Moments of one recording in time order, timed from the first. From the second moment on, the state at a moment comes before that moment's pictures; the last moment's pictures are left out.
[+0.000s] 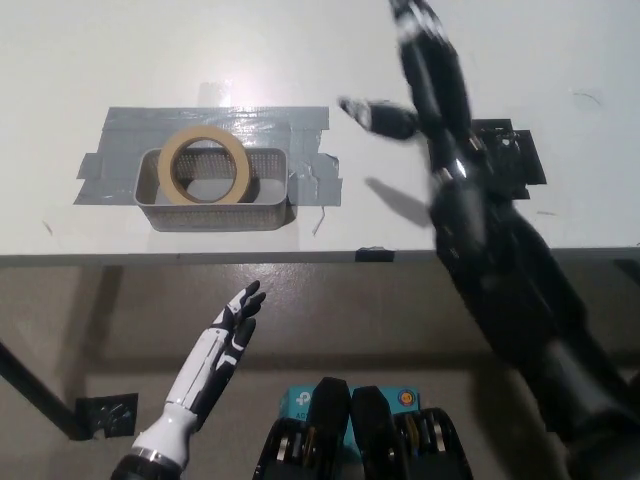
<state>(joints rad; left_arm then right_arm) -0.10 0.14 -0.13 0.04 0.14 -0.10 -0.11 -0.73 -0.11 0.28 0.41 -0.49 -0.06 -0.34</state>
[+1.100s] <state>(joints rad) -0.03 0.14 -0.03 0.06 0.11 -0.10 -0.10 -0.05 -0.16 0.13 0.10 -0.13 -0.20 -0.12</state>
